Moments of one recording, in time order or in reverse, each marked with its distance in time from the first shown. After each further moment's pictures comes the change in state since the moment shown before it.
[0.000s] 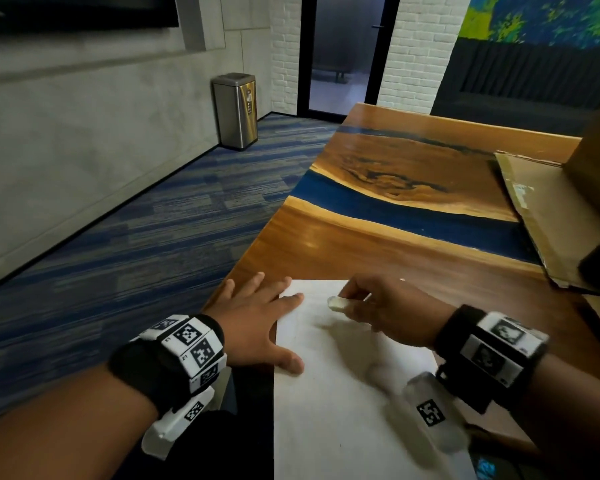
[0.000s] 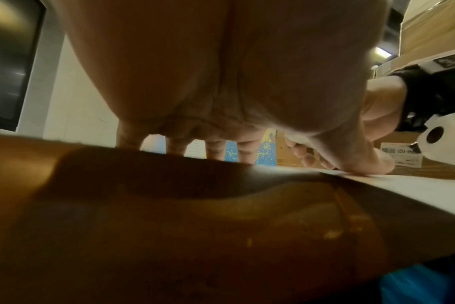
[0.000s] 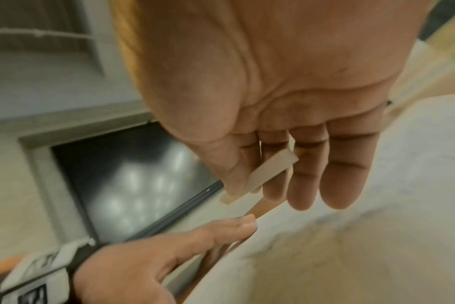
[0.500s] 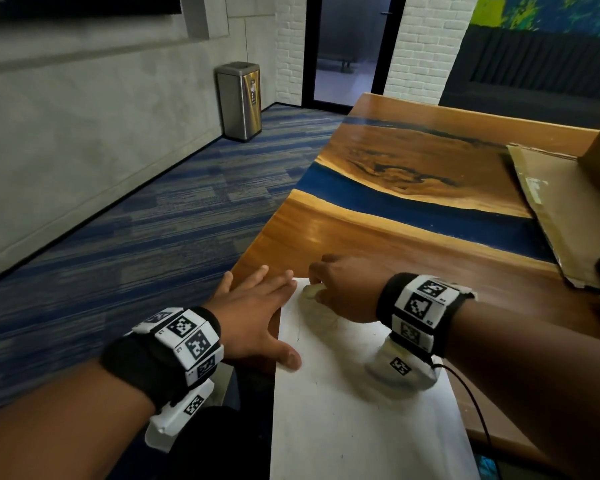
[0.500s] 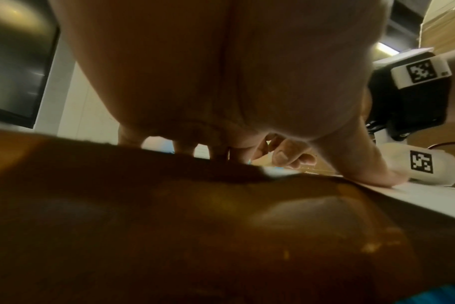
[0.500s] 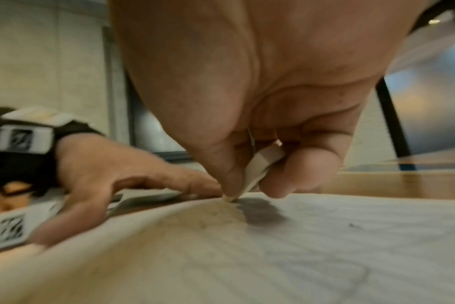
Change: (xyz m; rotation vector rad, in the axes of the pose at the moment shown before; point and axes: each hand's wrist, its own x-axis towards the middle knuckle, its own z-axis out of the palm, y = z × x) left_hand 0.003 -0.009 -0.004 -0.042 -0.015 -0.002; right_hand 0.060 -0.038 0.014 -0.670 -0.084 -0.142
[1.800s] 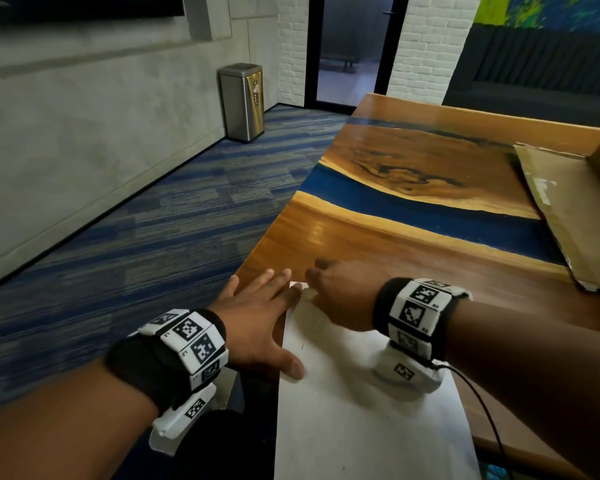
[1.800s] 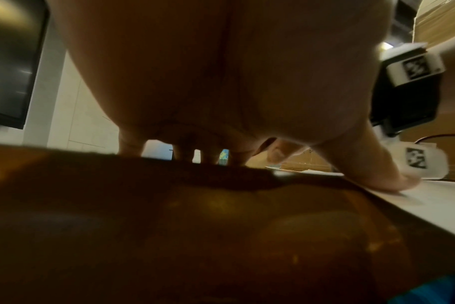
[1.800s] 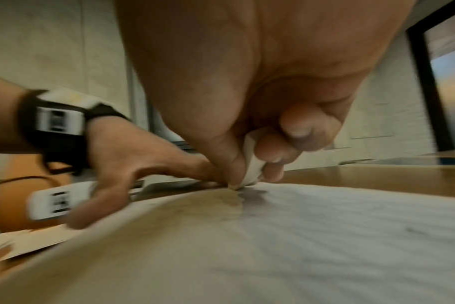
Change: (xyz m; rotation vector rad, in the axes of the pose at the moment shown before) left_hand 0.001 -0.004 0.001 0.009 0.019 0.006; right_hand 0.007 -0.010 0.001 -0.081 -0.009 -0.071
